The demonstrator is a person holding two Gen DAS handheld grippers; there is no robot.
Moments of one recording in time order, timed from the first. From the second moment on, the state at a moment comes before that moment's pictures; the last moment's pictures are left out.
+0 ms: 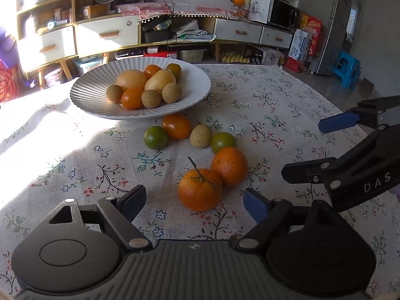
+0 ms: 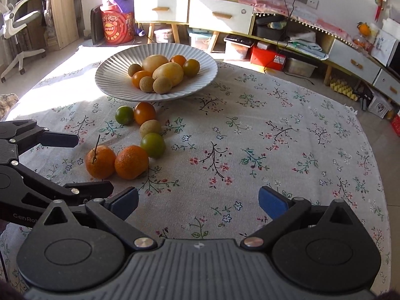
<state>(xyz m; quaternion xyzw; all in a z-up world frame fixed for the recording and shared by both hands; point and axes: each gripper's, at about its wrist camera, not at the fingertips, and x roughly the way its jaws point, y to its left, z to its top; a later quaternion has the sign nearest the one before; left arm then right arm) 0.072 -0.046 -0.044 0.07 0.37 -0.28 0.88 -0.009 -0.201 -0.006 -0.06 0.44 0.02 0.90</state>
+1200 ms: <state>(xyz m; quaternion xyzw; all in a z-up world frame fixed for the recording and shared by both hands) 0.073 0.000 -0.029 0.06 0.39 -0.23 0.89 0.012 -0.148 -0.015 -0.11 0.45 0.06 0.89</state>
